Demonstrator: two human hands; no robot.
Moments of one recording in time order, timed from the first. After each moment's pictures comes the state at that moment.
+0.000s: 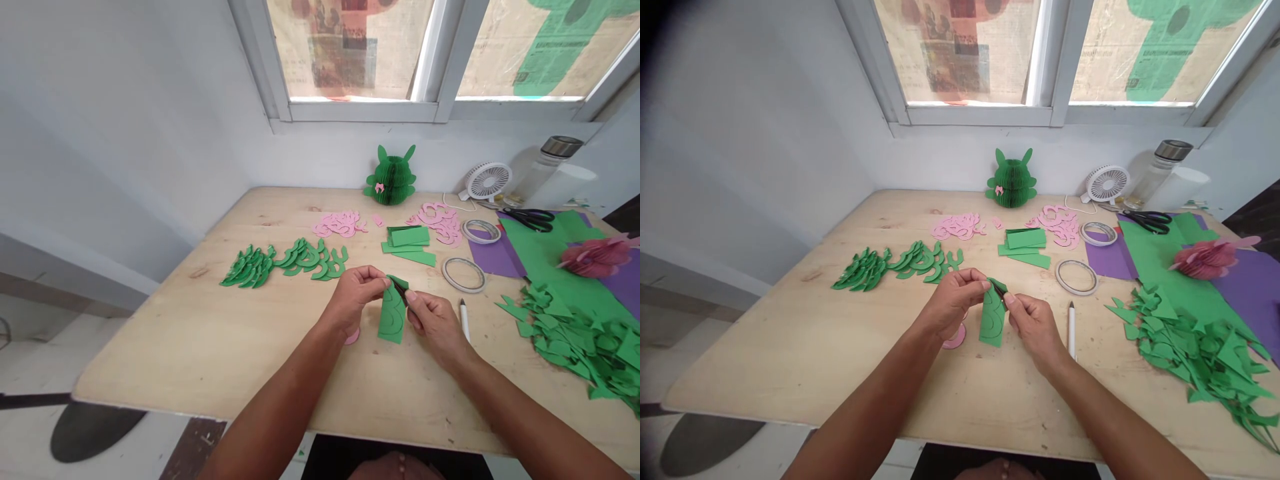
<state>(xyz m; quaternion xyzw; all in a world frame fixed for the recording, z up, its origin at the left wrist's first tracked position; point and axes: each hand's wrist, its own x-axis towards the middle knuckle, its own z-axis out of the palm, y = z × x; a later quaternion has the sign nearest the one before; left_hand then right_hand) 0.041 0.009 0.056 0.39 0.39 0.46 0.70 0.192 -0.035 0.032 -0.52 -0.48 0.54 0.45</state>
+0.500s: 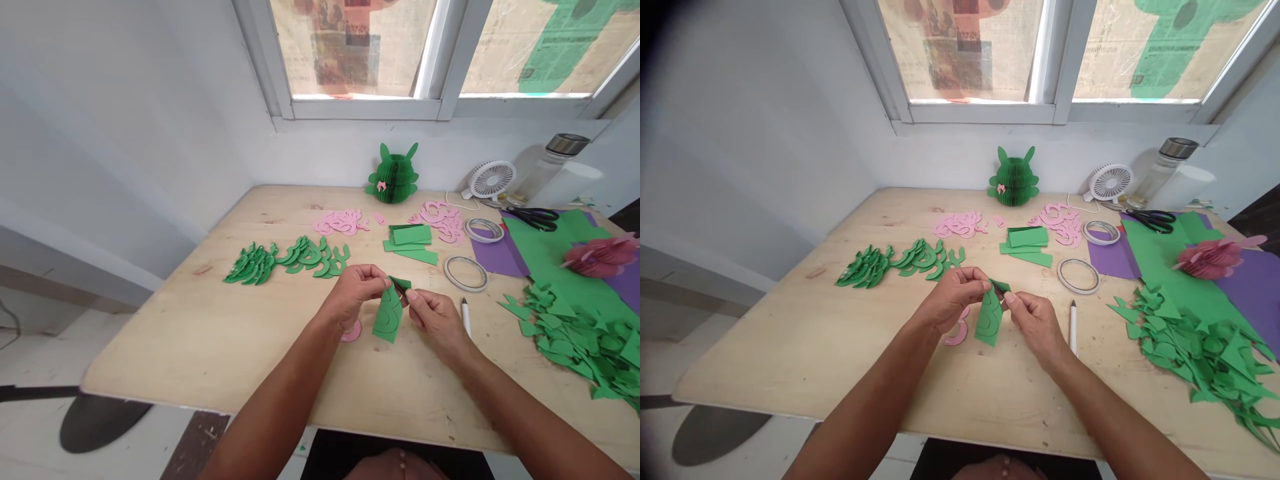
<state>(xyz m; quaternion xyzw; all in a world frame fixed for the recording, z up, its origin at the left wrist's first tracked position) 0.034 0.011 0.061 0.41 0.39 0.42 0.71 0.194 -0.035 0.037 -0.54 -0.51 0.52 0.42</state>
